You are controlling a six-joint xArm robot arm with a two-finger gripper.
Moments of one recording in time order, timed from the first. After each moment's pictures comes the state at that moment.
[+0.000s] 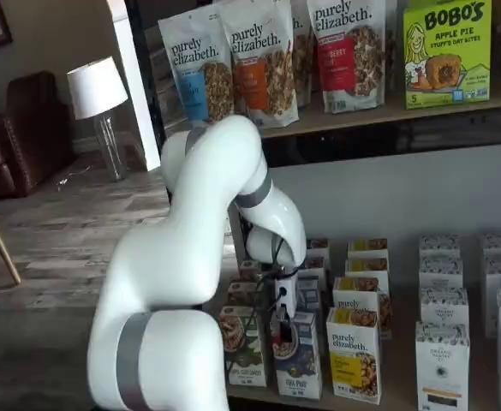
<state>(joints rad) 0.03 0.99 -1.49 0.20 0.48 -1.70</state>
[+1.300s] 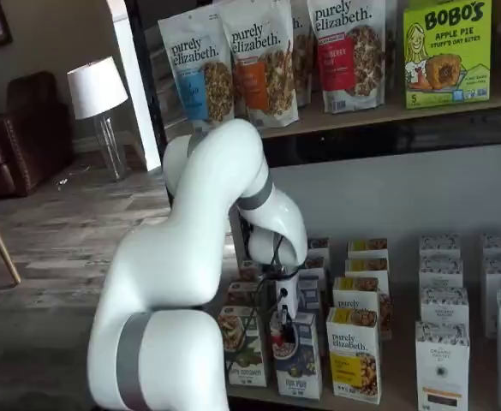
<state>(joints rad) 0.03 1.01 -1.52 0.12 0.49 -1.64</state>
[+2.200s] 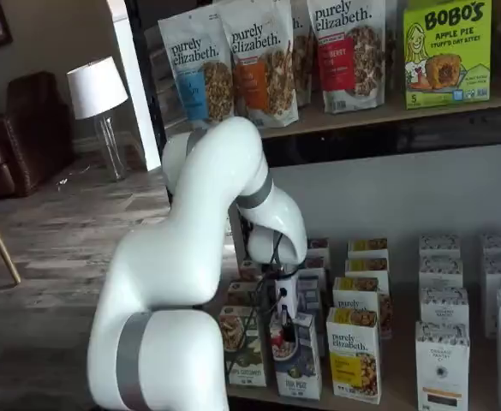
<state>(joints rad) 0.03 1.00 -1.50 0.10 0.49 -1.62</state>
